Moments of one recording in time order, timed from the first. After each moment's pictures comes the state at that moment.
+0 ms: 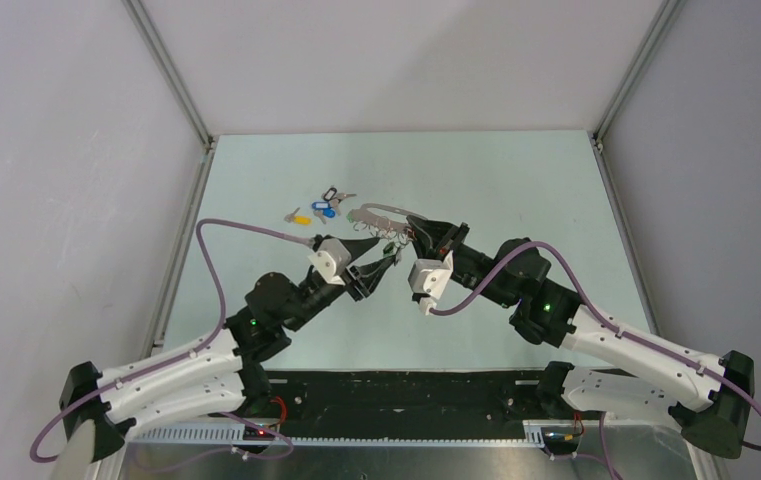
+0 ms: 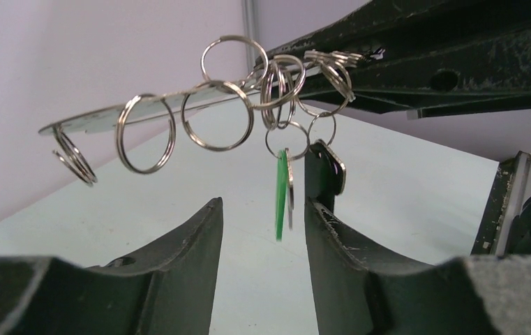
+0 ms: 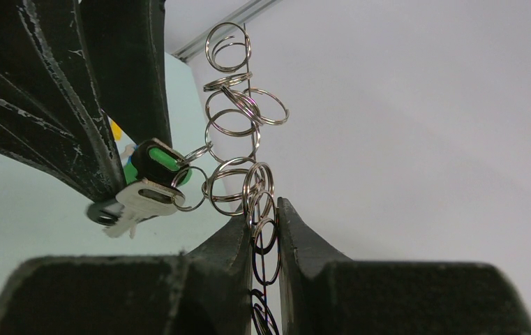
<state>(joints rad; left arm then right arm) -1.01 0.78 0.52 0.47 -0.11 0.06 1.00 0.94 0.82 0.22 -0.05 -1.03</state>
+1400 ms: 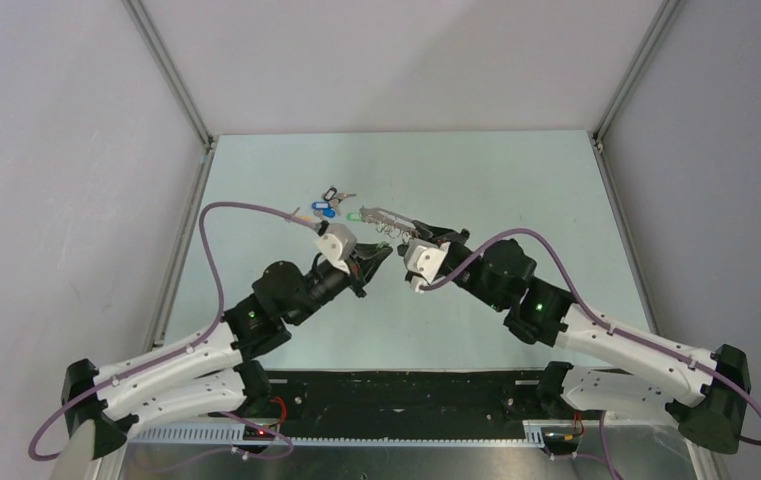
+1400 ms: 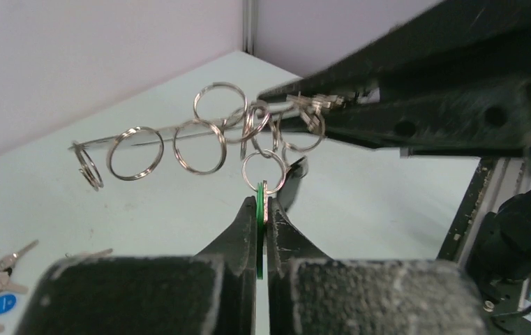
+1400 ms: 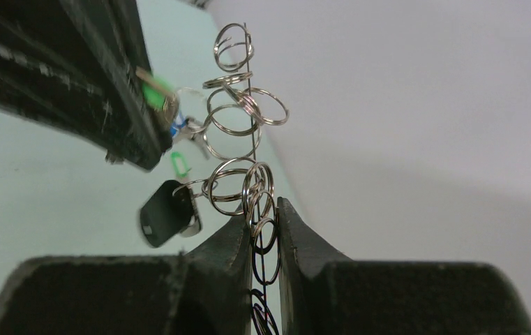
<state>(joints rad) -1.01 0.82 0.60 0.33 -0.13 -0.05 1.01 0.97 0.82 0.17 0.09 -0.85</state>
